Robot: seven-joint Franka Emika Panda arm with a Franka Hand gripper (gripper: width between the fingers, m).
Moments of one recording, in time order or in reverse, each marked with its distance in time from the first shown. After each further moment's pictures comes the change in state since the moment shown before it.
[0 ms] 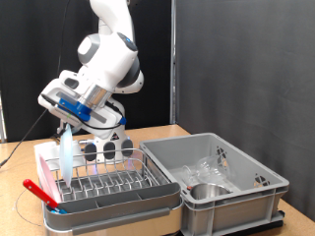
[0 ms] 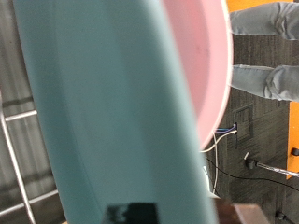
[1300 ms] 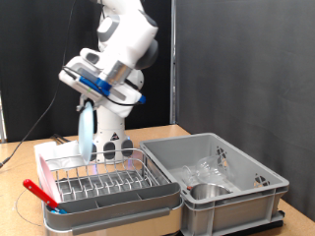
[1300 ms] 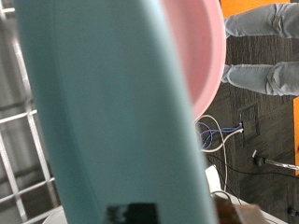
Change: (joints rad) arm 0.054 -0.154 0.067 0.007 0.136 -0.127 0.005
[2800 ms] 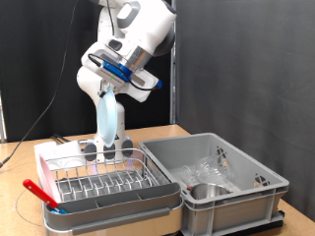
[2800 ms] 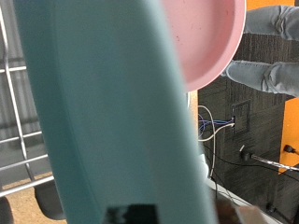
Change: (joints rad) arm 0.092 -0.092 0.069 0.029 0.108 -0.203 -0.094
